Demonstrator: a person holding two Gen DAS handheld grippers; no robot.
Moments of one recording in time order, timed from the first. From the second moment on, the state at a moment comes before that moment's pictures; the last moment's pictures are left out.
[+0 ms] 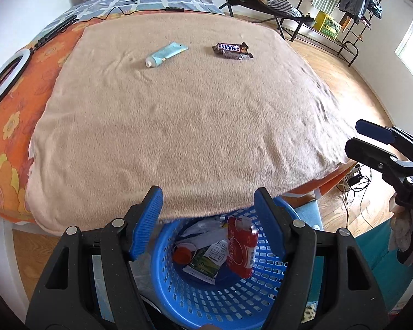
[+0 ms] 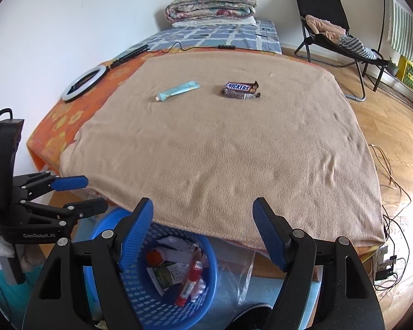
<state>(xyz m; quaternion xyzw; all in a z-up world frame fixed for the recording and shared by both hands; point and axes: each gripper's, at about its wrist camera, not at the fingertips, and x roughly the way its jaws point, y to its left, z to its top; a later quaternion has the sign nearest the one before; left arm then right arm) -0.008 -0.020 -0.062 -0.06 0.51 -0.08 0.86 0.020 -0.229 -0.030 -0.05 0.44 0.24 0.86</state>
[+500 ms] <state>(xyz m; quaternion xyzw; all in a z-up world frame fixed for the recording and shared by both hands) 0.075 0.005 -0.051 -0.06 0.50 -0.07 0.86 0.104 -0.228 -0.005 -0.05 0.41 0.27 0.87</state>
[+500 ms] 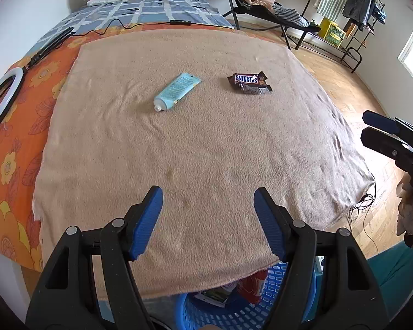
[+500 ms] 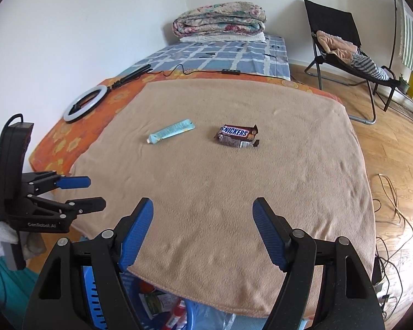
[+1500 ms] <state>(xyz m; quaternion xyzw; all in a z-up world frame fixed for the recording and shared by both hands) 0.243 0.032 -0.090 -0.06 0.53 -0.08 0.84 0.288 -0.172 -0.058 -0.06 0.47 0.35 0.81</state>
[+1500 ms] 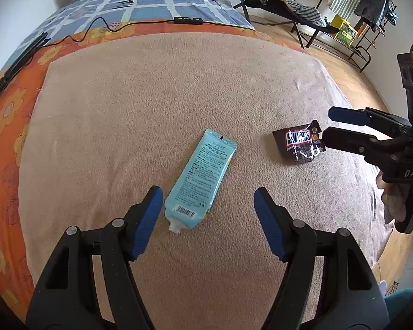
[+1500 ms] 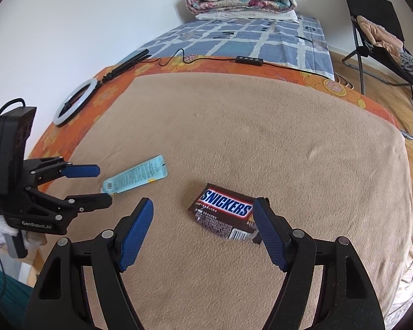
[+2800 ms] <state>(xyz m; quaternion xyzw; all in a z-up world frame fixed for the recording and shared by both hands) 0.260 0.012 -0.115 0.02 0.53 -0.07 0.84 0.291 -0.146 -0.110 -0.14 0.51 0.30 0.79</state>
